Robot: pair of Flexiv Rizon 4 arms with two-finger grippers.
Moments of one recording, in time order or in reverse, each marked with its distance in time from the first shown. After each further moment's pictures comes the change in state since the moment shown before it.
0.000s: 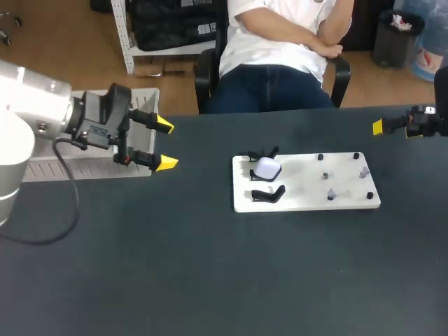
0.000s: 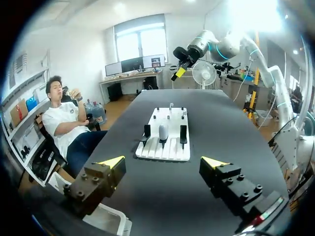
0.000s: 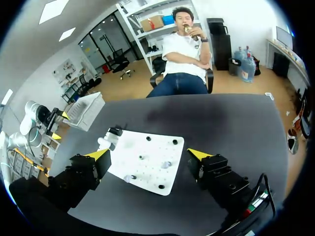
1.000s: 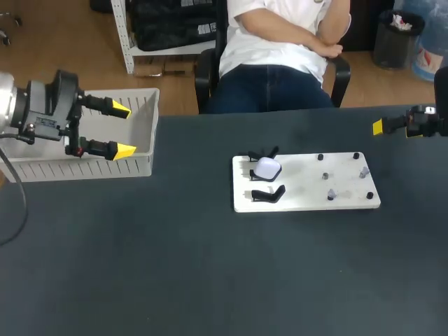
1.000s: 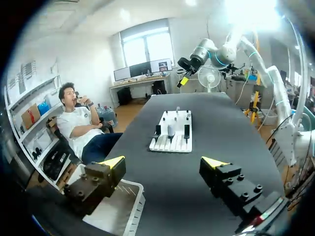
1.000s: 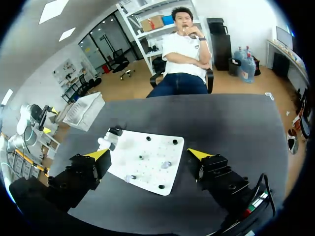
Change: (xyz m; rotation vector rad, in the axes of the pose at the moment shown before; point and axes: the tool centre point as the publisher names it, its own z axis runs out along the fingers) left arm 0.005 0.003 -0.089 -0.084 -0.023 0.024; right arm 0.000 0.000 0.000 0.000 0.000 0.000
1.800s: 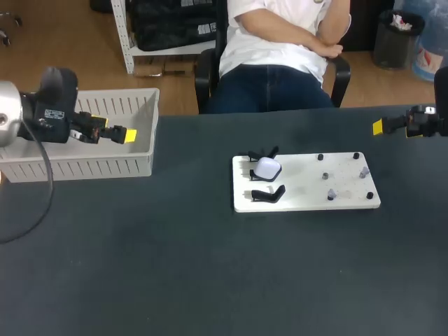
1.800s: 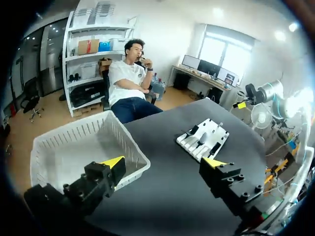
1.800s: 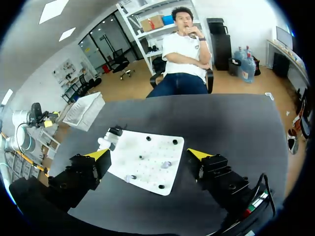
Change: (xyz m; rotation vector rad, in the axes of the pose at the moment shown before) left arm 0.012 0.016 -0.009 -0.337 0.079 -0.599; right arm 0.000 0.000 0.000 0.000 0.000 0.000
